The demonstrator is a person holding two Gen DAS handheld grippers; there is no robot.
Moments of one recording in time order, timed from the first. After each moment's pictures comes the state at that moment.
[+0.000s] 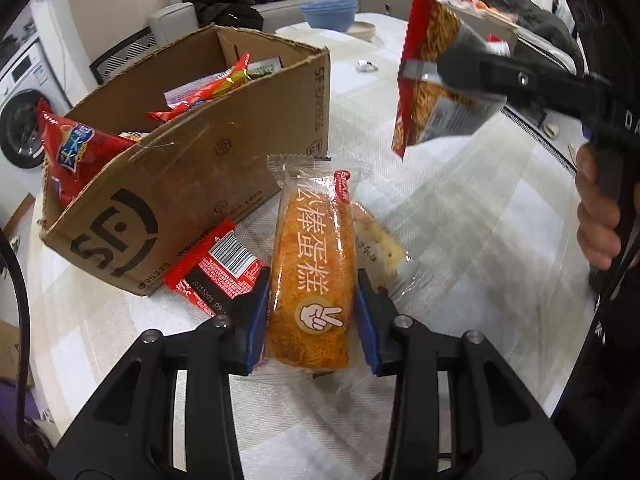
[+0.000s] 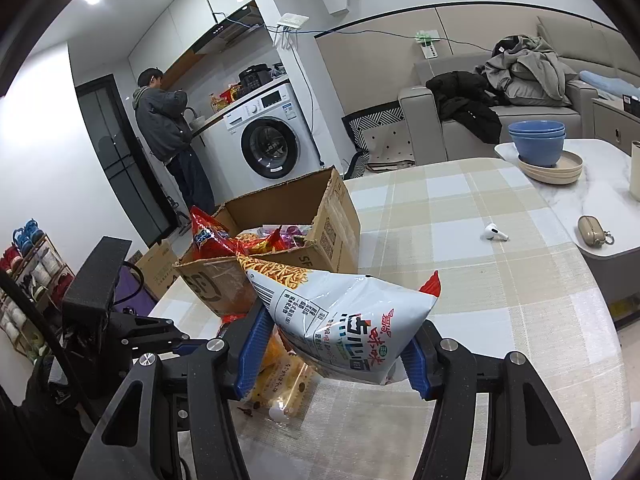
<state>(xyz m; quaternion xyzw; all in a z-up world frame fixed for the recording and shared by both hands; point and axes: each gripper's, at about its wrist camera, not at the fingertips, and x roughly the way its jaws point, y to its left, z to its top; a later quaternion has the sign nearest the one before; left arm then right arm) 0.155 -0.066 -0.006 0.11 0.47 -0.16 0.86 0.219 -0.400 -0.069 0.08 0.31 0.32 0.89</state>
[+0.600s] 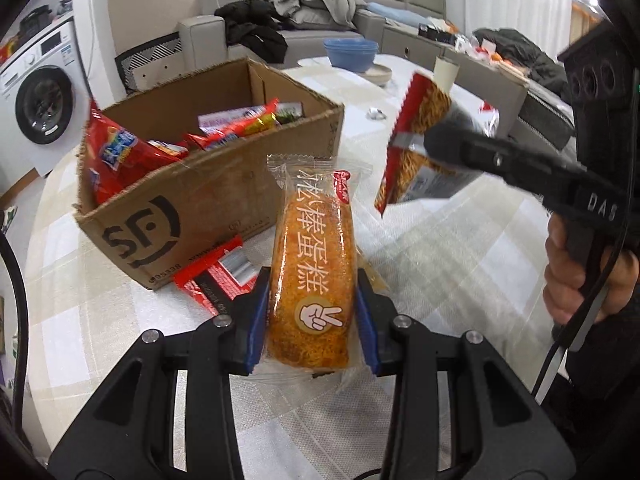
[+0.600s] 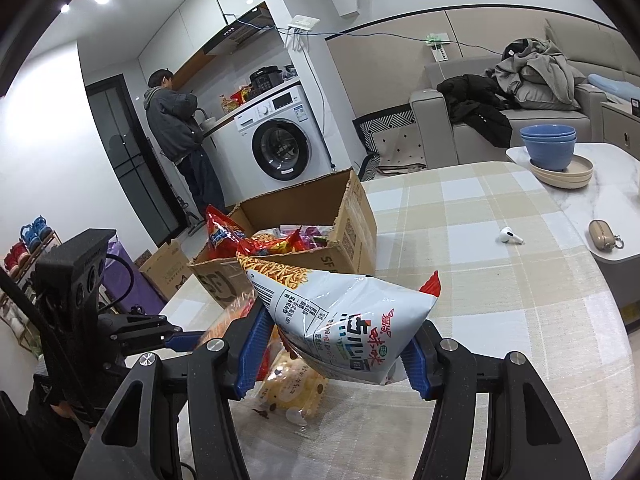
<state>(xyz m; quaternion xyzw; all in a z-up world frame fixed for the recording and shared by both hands) 0.115 -0.037 0.029 0.03 0.43 -0.14 0.89 0.214 -0.389 -0.069 0.08 0.30 0.34 0.89</state>
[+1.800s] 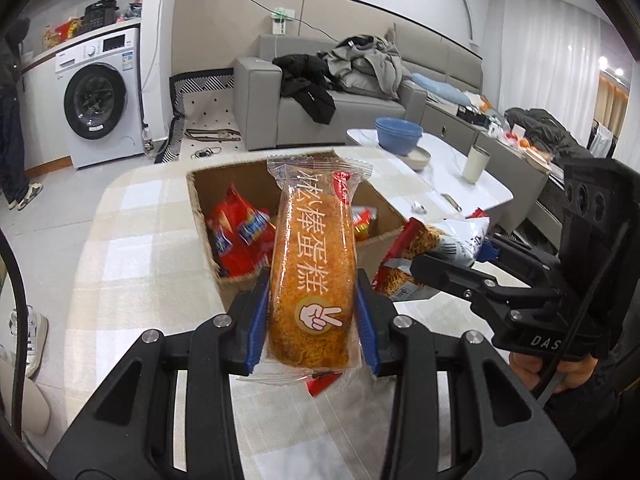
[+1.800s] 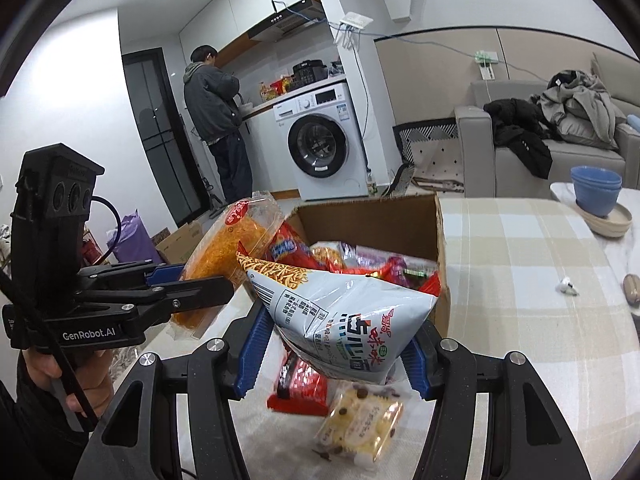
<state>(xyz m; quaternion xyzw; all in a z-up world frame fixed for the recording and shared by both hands) 0.077 0.070 0.138 -0.05 0.34 -0.07 0.94 0.206 -0.313 -0.044 0.03 0.27 0.38 0.88</state>
